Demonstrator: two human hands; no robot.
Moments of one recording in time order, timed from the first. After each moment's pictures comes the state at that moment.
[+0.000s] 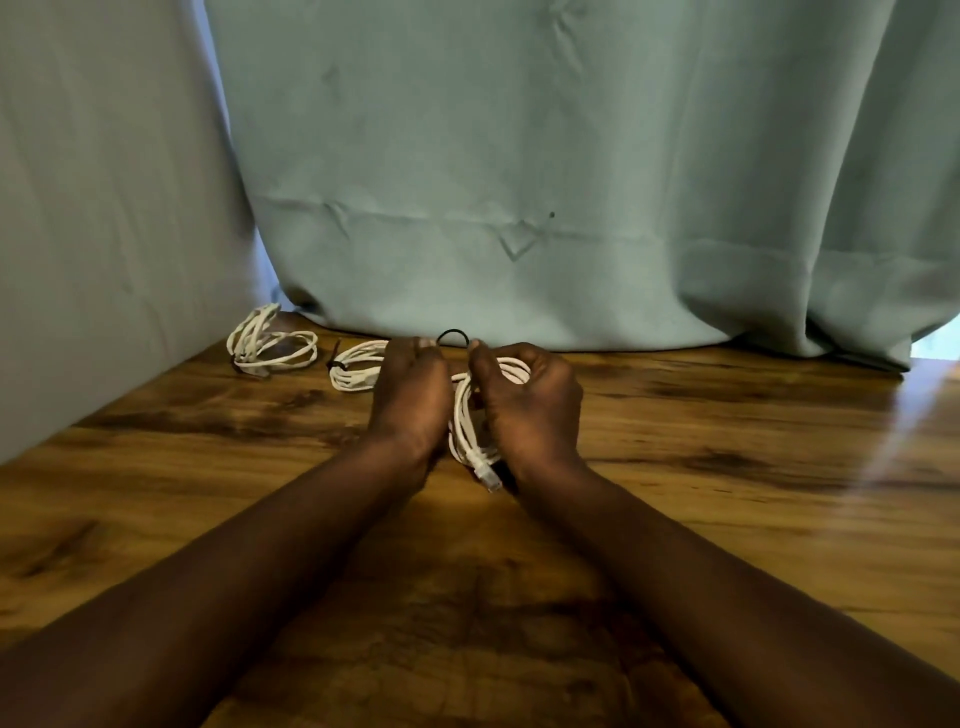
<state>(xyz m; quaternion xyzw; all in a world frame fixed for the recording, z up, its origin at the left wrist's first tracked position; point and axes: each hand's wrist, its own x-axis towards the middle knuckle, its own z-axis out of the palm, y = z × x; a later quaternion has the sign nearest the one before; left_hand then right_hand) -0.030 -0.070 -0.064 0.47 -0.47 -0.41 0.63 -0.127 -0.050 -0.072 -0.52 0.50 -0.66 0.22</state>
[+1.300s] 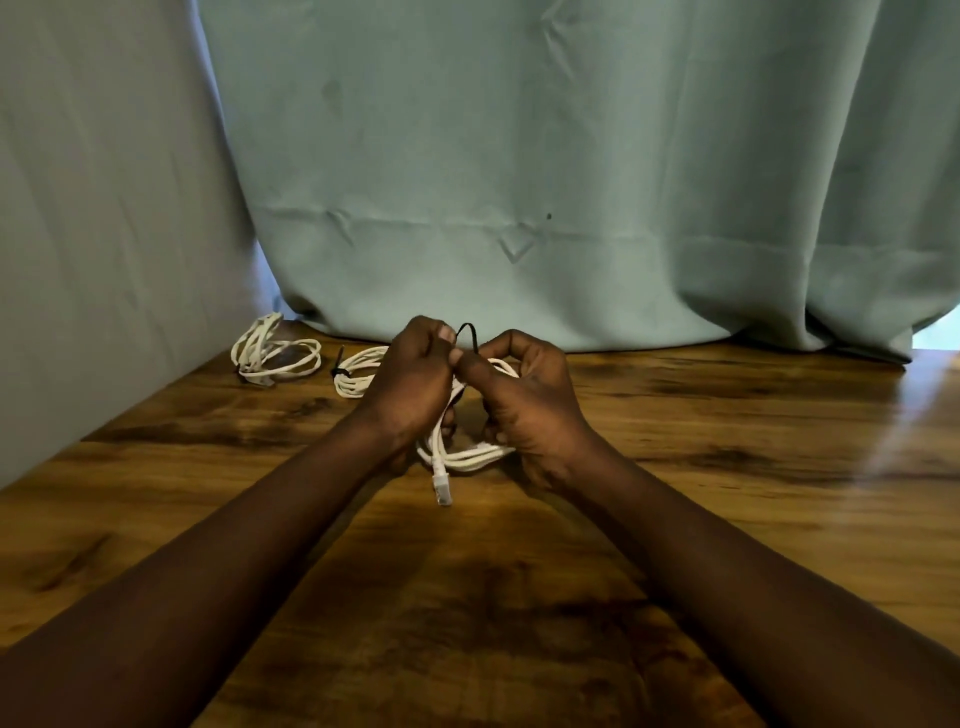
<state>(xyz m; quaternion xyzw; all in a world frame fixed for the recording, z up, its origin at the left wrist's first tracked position) -0.013 -0.074 -0.047 0.44 -0.61 -0.36 0.55 -0.134 -0.033 -0.049 -0.55 0.35 -0.61 0.45</state>
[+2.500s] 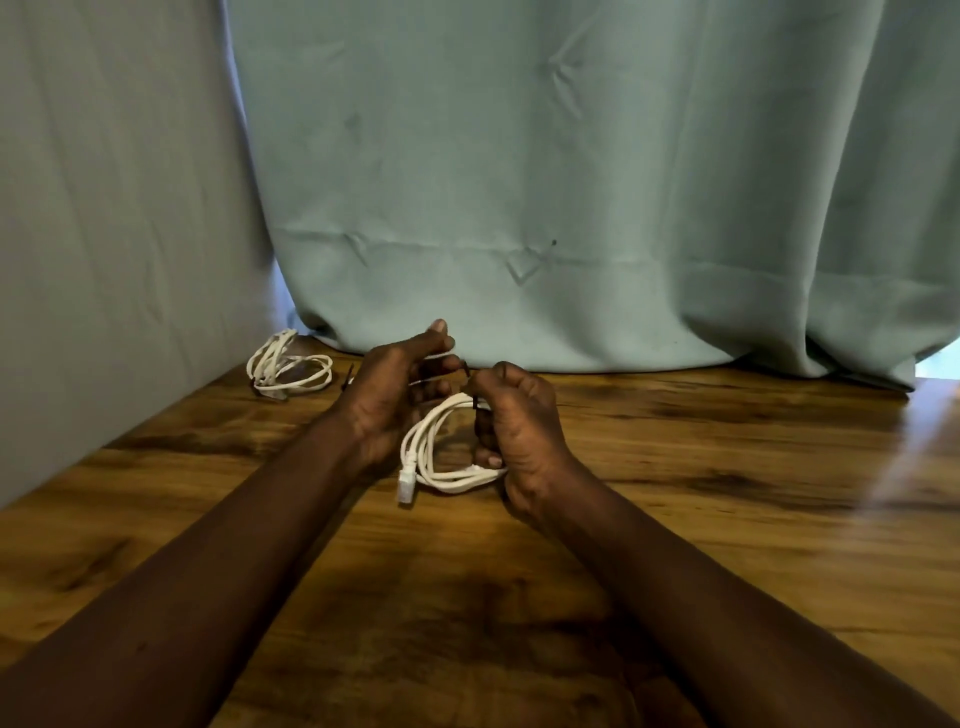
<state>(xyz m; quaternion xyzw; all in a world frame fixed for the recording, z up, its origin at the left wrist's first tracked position) 0.011 -0.075 -0.029 0.37 -0.42 -0.62 0.55 -0.119 -0.041 -0.056 -0.48 0.37 -0.61 0.50</state>
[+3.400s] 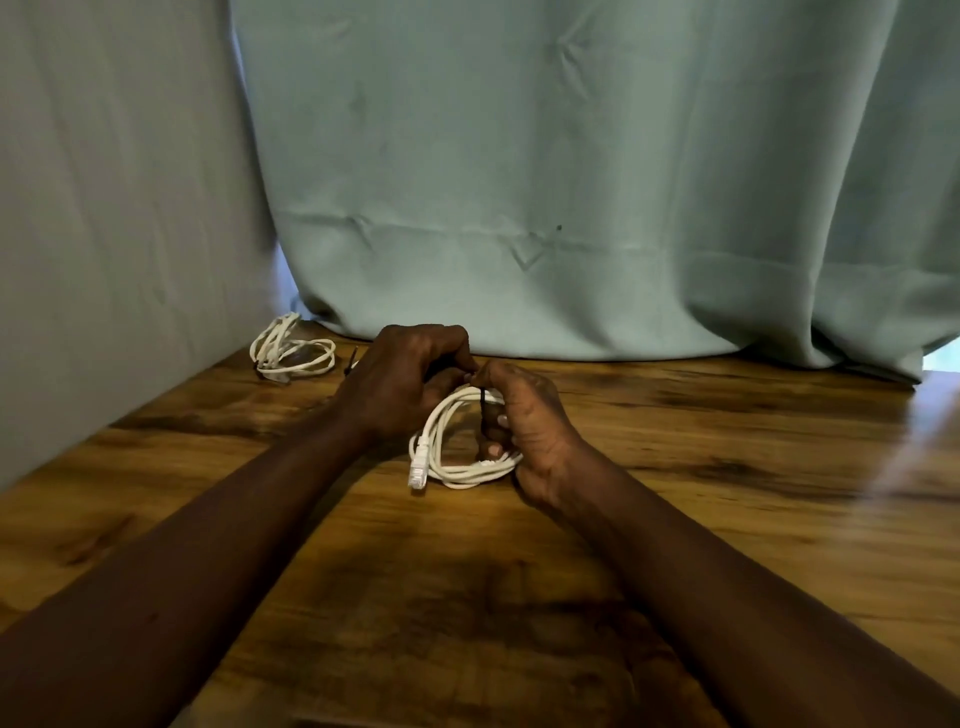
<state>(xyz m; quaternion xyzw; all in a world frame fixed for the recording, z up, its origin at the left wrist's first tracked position) 0.031 -0.087 -0.045 0.33 -0.84 0.01 0.42 -0.128 -0.039 -0.056 -0.45 0.40 -0.57 0.56</state>
